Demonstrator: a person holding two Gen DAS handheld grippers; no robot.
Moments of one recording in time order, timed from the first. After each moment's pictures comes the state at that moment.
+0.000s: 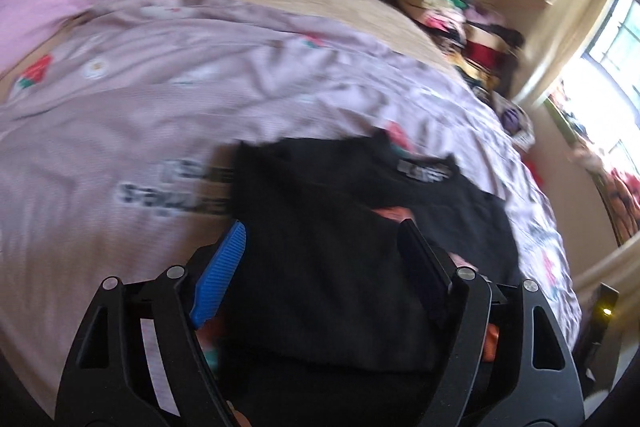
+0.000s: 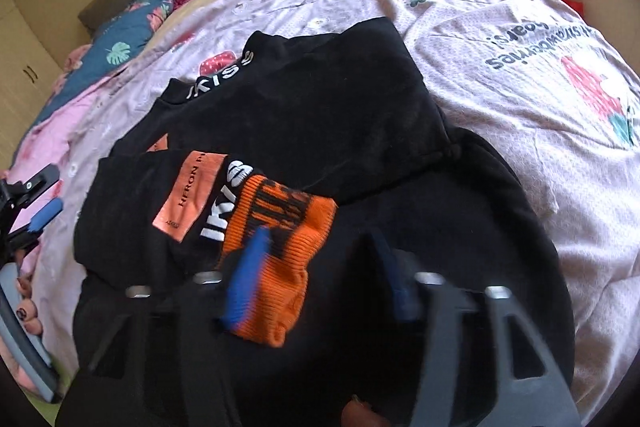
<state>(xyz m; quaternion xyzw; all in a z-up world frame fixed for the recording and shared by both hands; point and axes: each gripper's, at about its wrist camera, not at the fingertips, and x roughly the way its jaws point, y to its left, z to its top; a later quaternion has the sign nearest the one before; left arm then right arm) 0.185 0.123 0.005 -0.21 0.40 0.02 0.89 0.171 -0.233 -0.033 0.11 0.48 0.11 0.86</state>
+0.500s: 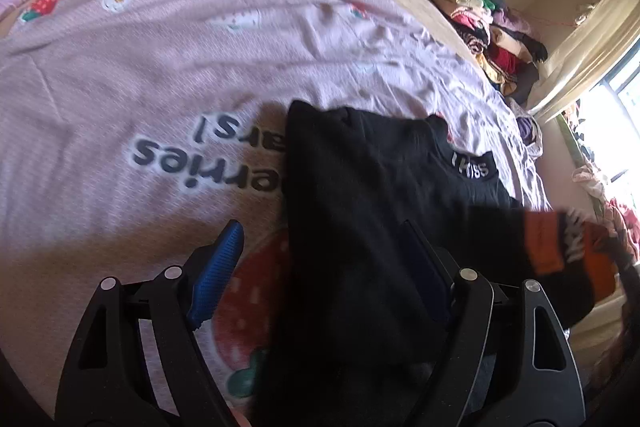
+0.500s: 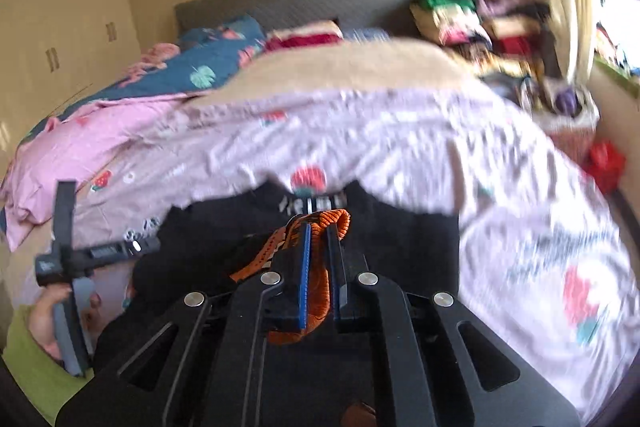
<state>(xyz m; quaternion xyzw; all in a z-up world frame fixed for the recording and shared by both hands) 0.196 0.150 -0.041 -0.27 0.44 0.02 0.86 0.189 -0.201 0.091 -0.03 0.31 0.22 0.92</state>
